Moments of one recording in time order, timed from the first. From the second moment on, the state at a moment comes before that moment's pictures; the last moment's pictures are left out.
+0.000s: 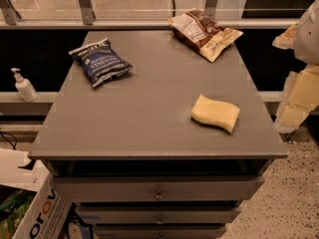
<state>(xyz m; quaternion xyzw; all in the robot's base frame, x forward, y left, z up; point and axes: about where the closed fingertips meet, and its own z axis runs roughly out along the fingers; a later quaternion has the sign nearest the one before) 0.438 -0.217 0.976 -0.60 0.78 -0.03 0.16</state>
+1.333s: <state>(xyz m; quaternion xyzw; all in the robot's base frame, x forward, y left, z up) 0.464 -0.178 0.969 -0.59 0.77 0.10 0.24</state>
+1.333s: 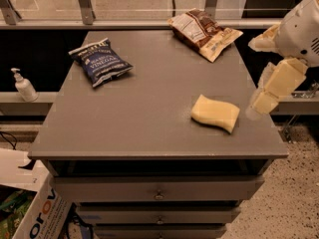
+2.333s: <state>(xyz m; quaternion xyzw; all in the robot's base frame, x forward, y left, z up) 0.480 -0.099 0.983 -0.59 0.73 0.13 0.32</state>
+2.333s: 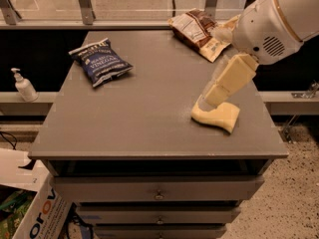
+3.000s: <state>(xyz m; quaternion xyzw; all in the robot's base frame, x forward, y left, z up) 0.485 -0.092 0.958 -0.63 0.70 0.09 0.33</state>
